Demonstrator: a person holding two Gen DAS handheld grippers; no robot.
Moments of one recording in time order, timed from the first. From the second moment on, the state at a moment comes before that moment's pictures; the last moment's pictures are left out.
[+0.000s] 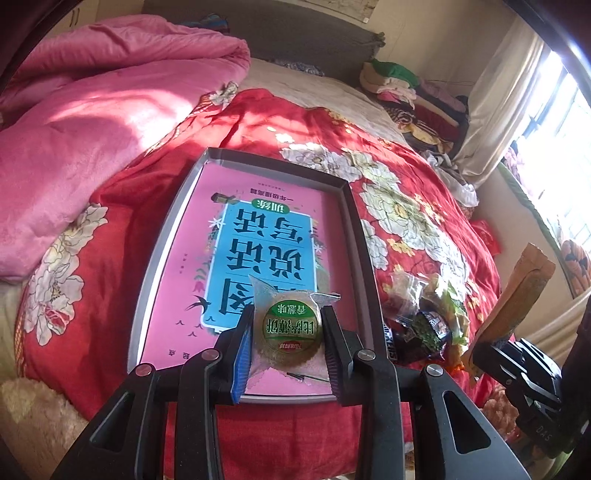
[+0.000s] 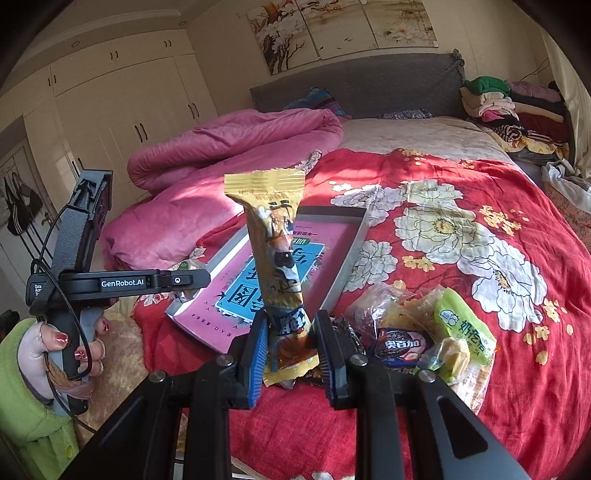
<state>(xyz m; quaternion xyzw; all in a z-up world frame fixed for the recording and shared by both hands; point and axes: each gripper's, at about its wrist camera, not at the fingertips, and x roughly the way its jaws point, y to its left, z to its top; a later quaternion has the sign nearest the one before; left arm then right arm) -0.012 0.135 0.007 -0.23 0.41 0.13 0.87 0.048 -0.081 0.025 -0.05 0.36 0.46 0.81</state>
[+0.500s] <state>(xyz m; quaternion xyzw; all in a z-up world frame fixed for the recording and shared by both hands) -0.006 0.155 -0.023 -0.22 0.43 0.14 0.86 0.042 -0.019 0.002 -0.07 0.39 0.49 0.78</state>
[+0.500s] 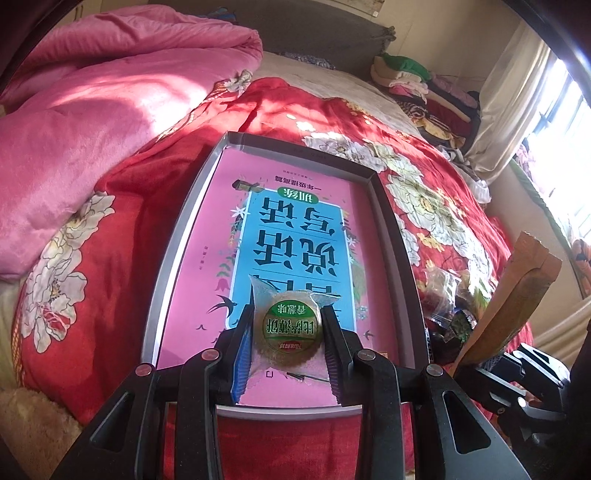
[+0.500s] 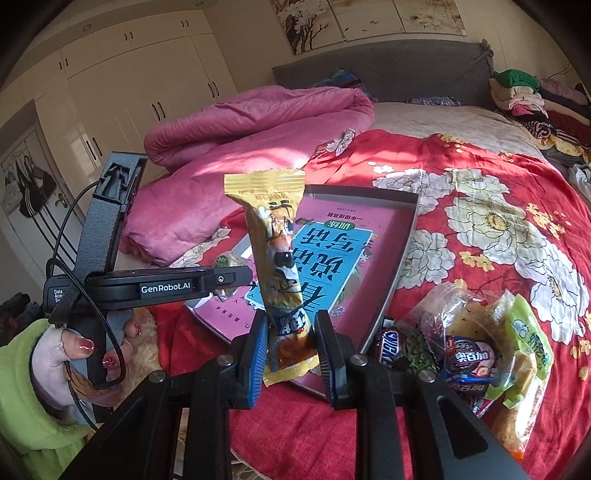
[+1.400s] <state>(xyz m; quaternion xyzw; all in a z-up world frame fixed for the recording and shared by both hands) 0.009 0.150 -0.056 -0.21 0.47 0.13 0.84 0.050 0.002 -0.048 -0.17 0.42 0.44 0.77</state>
